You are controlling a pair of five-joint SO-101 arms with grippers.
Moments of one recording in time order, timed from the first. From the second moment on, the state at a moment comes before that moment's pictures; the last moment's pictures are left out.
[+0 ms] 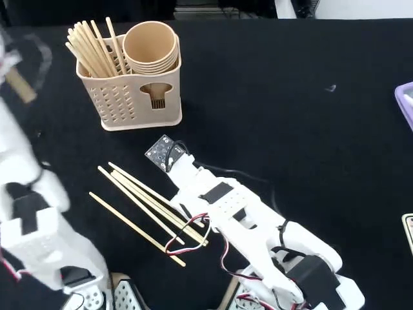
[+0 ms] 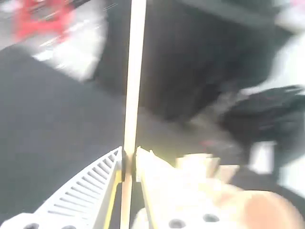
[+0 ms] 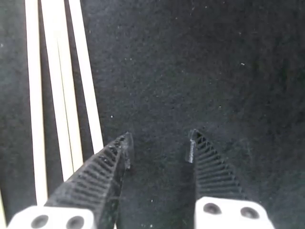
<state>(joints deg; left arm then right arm) -21.6 10.7 -77.3 93.5 16.0 -36.7 -19.1 63.3 29.6 11.8</state>
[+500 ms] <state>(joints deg) -9.3 26.5 -77.3 77.6 20.5 -36.7 -19.1 63.3 29.6 11.8</state>
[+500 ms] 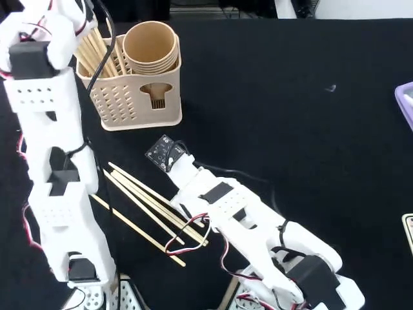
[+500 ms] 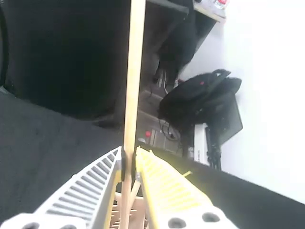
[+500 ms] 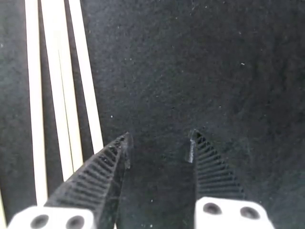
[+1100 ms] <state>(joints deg) -9.2 31.6 -77.3 76.4 19.5 -36.7 -19.1 63.3 29.6 11.8</state>
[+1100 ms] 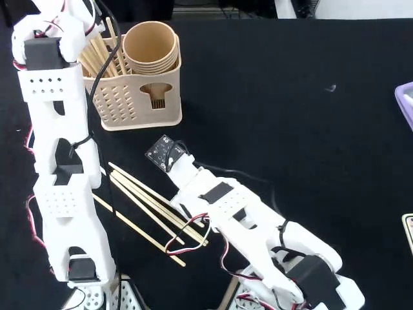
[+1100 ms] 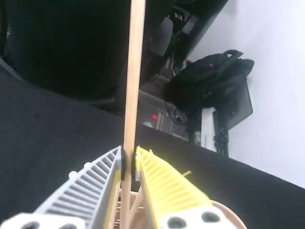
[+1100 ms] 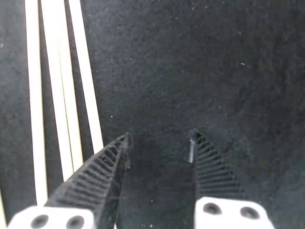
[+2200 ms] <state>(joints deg) -22.2 5.9 -64.7 100.7 9.9 -36.7 -19.1 63.3 29.6 11.8</state>
